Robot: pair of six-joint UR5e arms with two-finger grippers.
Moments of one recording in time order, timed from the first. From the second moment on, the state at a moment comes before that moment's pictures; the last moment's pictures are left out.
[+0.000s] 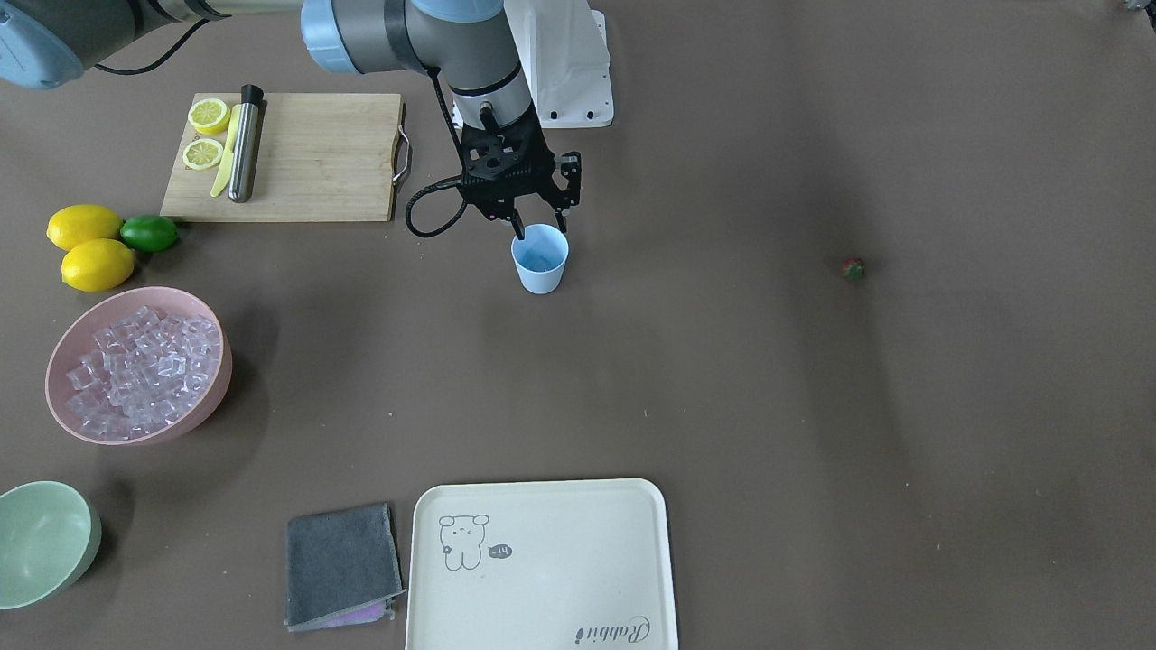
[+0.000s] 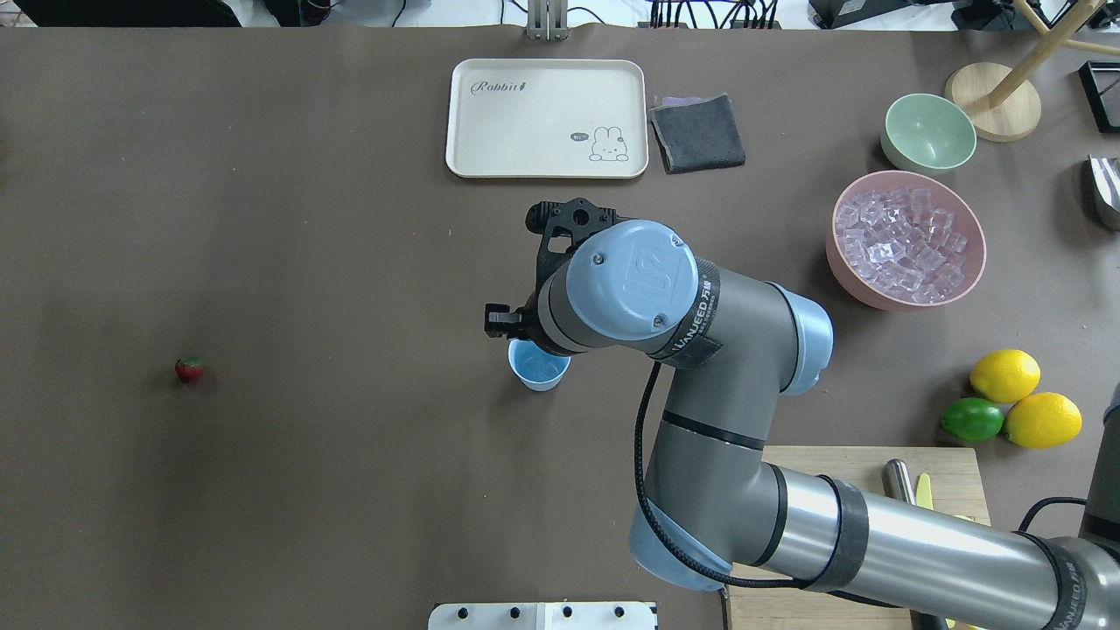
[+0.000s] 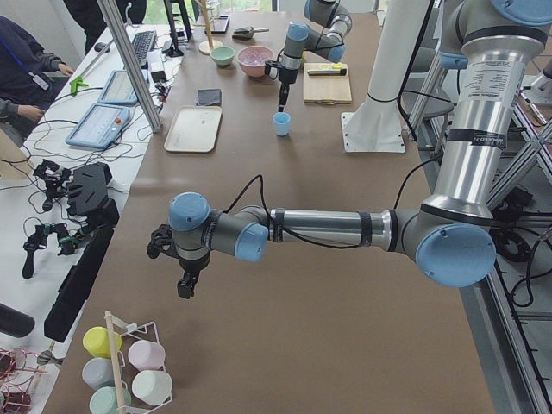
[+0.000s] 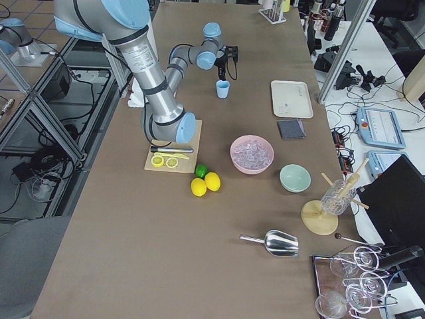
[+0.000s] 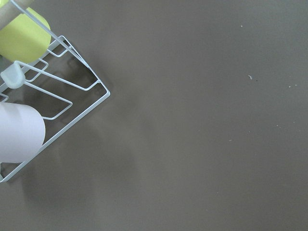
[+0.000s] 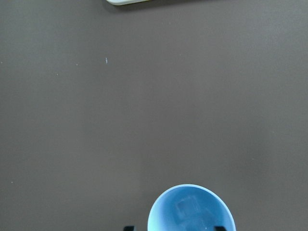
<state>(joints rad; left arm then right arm) -1.51 -1.73 -1.41 -1.84 -2.29 -0.01 0.44 -0.86 1.76 -1.44 1.72 1.33</state>
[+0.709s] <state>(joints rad) -1.51 -1.74 -1.41 -1.86 -2.29 -0.01 0.78 -1.05 1.86 -1.48 2.06 0.95</state>
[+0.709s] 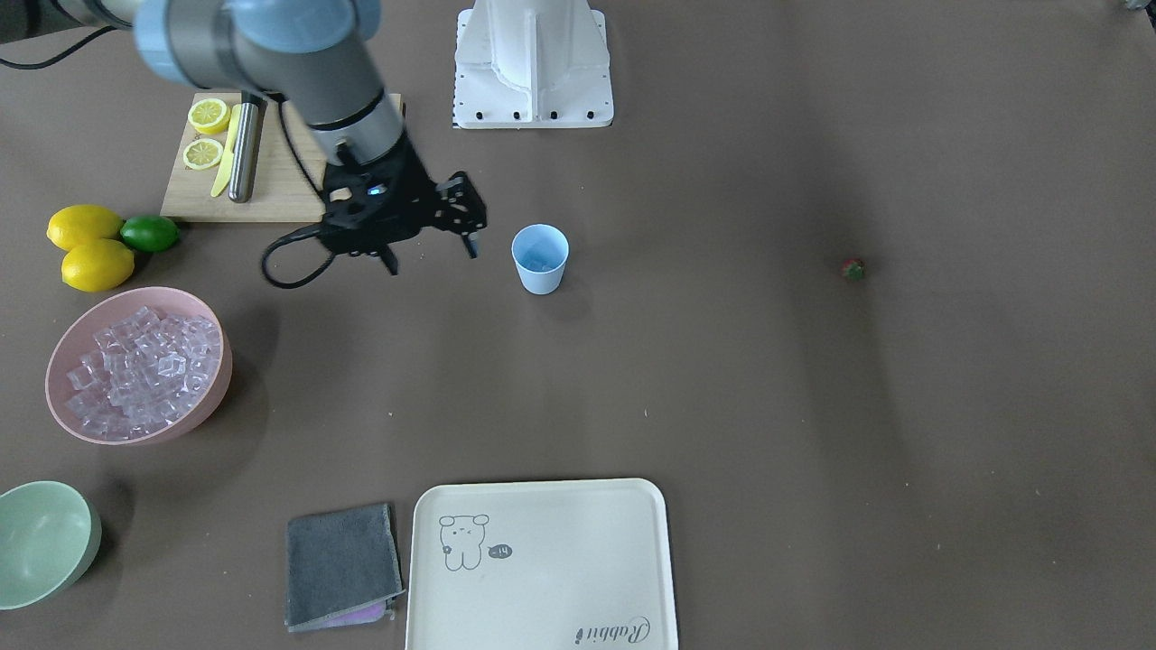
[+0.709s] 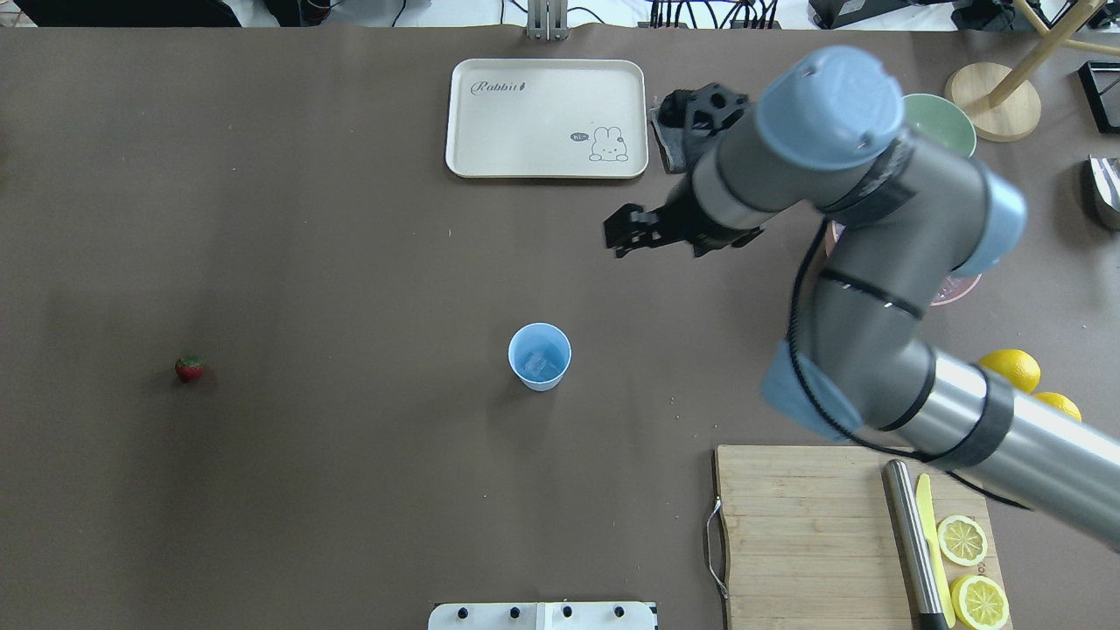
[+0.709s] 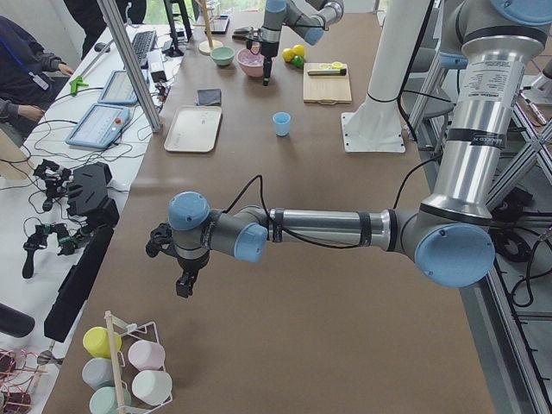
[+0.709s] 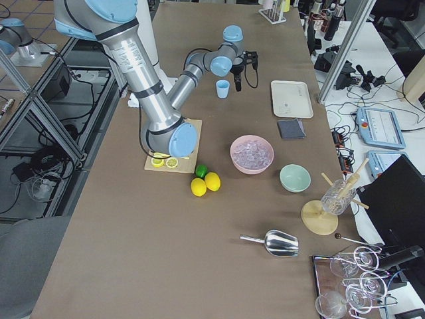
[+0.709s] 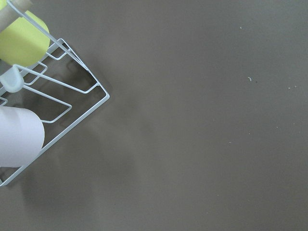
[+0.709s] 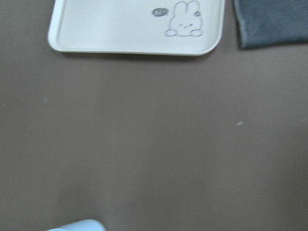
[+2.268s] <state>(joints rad) -1.51 -1.76 -1.40 -1.86 -2.29 -0.01 1.07 -1.24 1.65 -1.54 2.17 1.08</state>
